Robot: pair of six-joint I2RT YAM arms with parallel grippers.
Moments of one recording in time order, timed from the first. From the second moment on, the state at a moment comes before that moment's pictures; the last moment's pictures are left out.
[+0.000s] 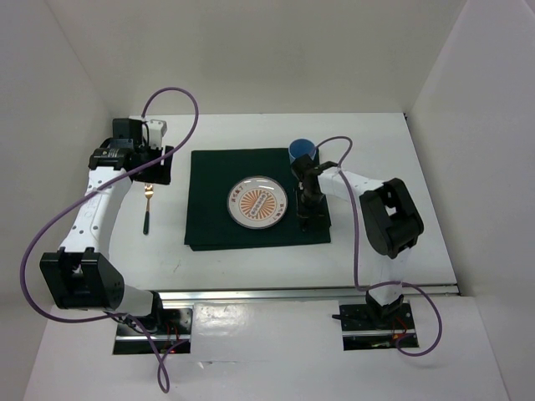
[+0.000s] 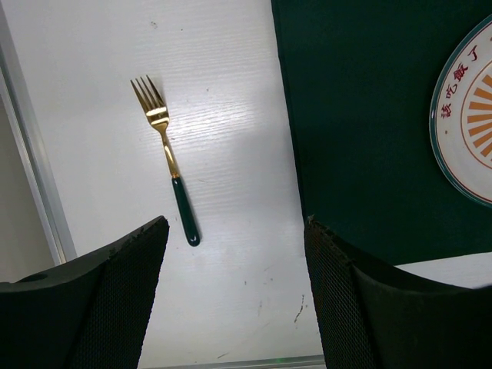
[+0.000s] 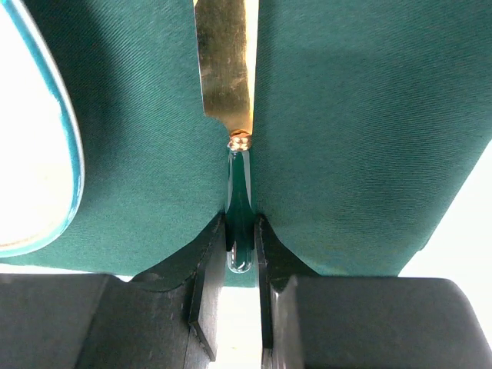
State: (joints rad) left arm 0.04 1.41 1.37 -0.85 0.04 0.13; right arm 0.48 1.89 1.26 -0.74 -0.02 0.47
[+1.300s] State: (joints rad) left arm 0.09 1.90 1.34 -0.80 -0.23 0.30; right arm 0.48 1.58 1.45 -0.86 0.08 0.48
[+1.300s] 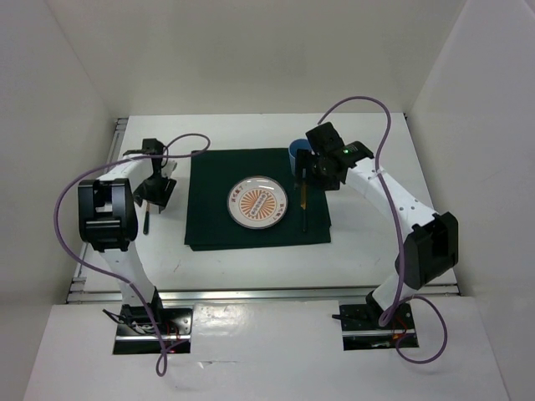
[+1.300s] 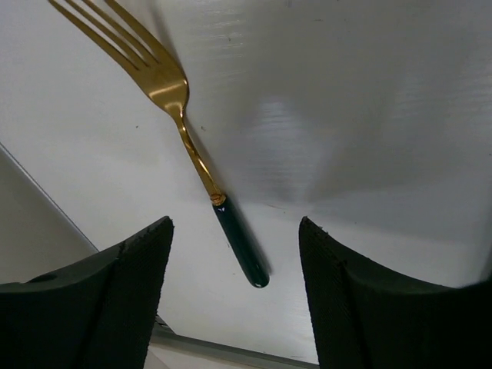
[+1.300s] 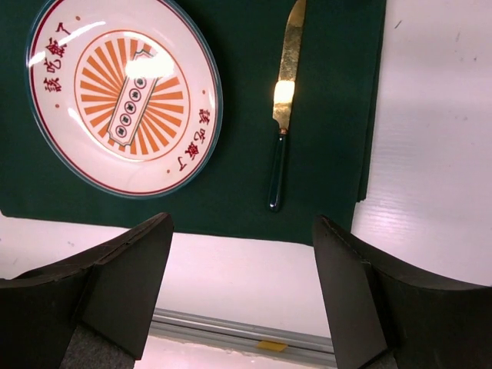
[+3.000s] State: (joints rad) left arm -0.21 1.96 1.71 -1.07 0.08 -0.33; right arm 0.48 1.54 1.45 -0.87 0.12 0.49
